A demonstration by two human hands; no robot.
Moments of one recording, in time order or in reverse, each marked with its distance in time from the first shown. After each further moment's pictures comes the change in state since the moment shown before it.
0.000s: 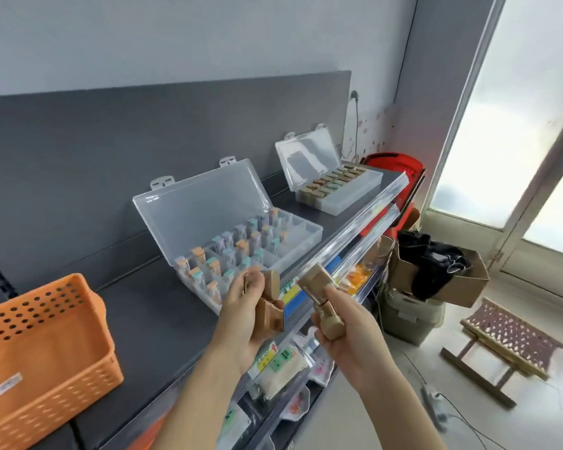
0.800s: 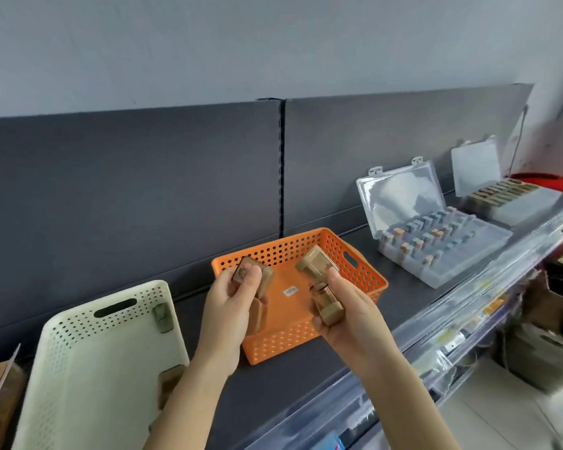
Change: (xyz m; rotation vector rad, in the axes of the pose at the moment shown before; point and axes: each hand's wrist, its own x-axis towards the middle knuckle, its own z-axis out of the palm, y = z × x) left_hand -0.190 0.130 -0.367 0.214 0.377 0.369; right_hand -0.166 0.187 0.317 -0.080 -0.428 0.097
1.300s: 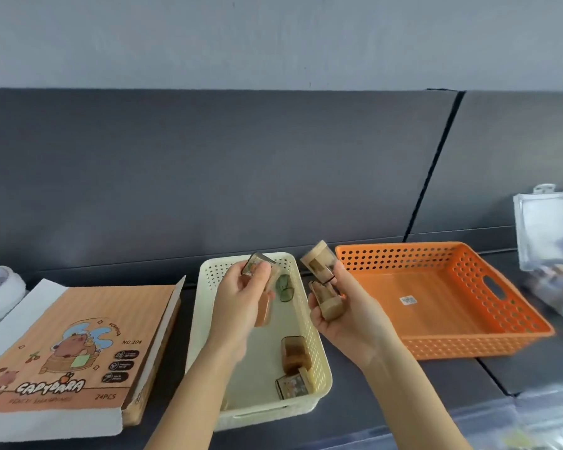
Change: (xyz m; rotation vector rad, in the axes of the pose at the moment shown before) left_hand -0.009 -0.003 -0.159 0.064 0.392 0.041; right_hand 0.029 0.086 0.135 0.113 -0.209 0.376
